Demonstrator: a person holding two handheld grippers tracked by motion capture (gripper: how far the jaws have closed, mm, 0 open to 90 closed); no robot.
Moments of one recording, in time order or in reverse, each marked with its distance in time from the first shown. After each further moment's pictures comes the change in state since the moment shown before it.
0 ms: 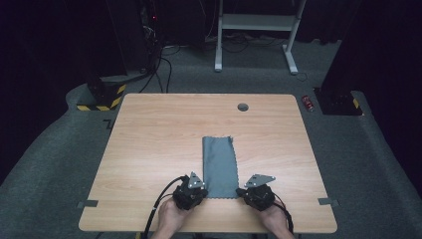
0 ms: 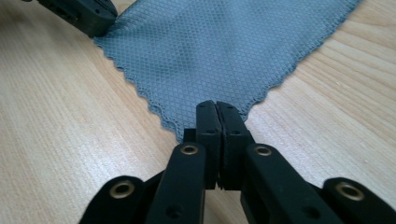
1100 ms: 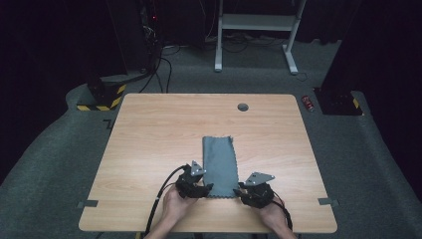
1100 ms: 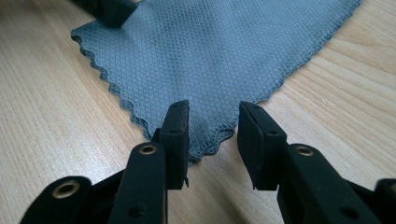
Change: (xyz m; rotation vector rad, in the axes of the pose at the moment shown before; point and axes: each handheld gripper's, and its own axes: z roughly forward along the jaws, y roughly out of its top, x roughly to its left) left arm 0.014 0.021 0.013 -0.002 0.082 -0.030; right arm -0.006 0.002 0.006 -0.037 -0.026 -0.027
